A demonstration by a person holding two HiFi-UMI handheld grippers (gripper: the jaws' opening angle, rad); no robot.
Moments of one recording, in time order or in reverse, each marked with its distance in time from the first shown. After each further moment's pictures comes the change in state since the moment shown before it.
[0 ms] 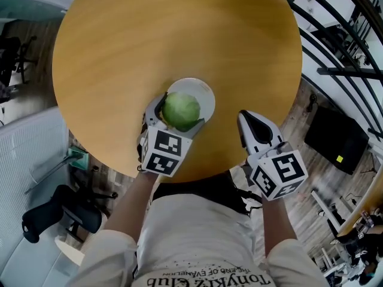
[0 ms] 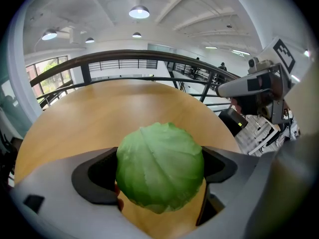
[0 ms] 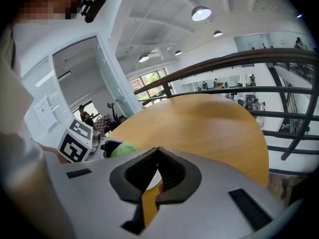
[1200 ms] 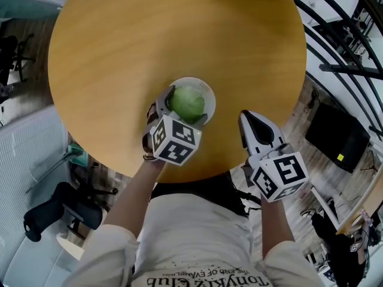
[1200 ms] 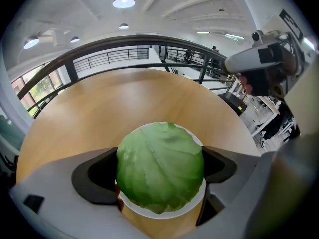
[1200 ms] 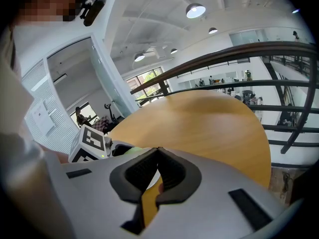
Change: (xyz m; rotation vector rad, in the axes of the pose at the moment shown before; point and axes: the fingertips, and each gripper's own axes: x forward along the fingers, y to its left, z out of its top) left arm 0.052 -0.002 -0.014 0.120 0.123 -0.012; right arm 0.009 -0.016 -0.007 0.051 0.014 -0.018
